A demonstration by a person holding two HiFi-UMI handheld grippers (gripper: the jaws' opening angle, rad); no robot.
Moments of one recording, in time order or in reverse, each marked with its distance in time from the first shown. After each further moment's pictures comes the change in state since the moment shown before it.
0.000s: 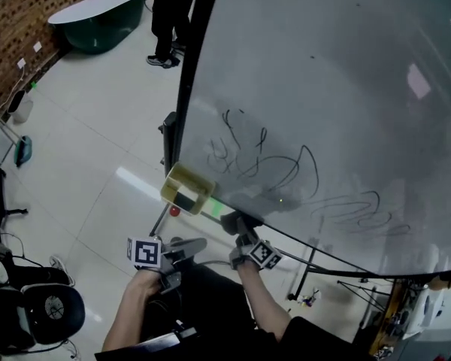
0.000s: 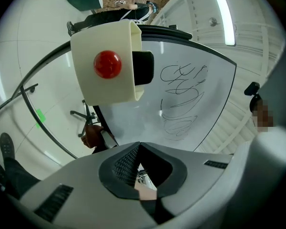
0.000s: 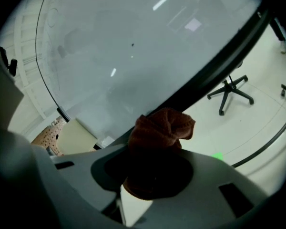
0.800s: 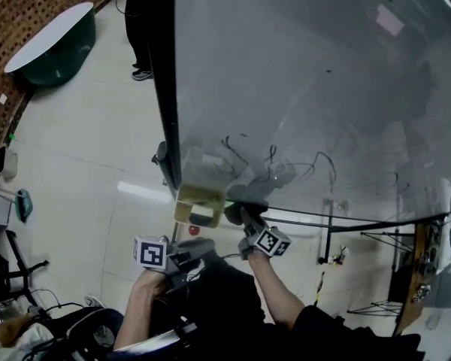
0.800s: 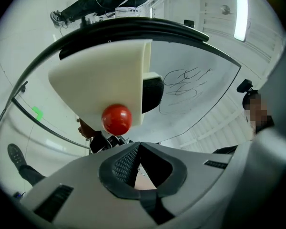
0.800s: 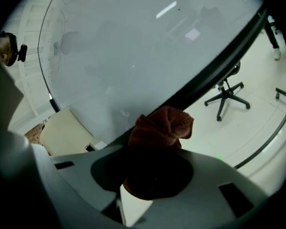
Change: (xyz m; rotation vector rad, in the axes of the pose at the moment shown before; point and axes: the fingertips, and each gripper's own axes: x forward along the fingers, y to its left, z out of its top) left arm -0.031 0.006 0.044 0.054 0.325 -0.043; right arm 0.035 0.011 -0.024 -0.021 -0.097 -0.087
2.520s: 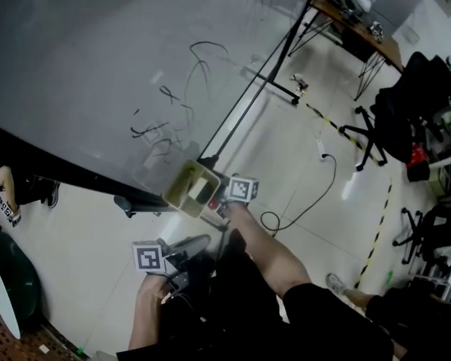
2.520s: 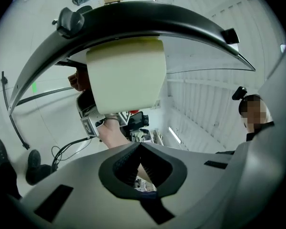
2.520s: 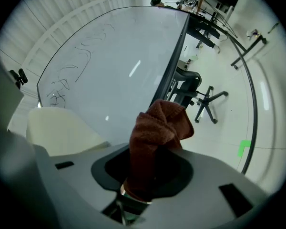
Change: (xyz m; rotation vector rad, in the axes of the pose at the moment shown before) left arm -0.122 0.018 0.024 -0.068 1.014 -0.121; right arm 0.041 0.068 -0.033 0.359 -0.711 -0.036
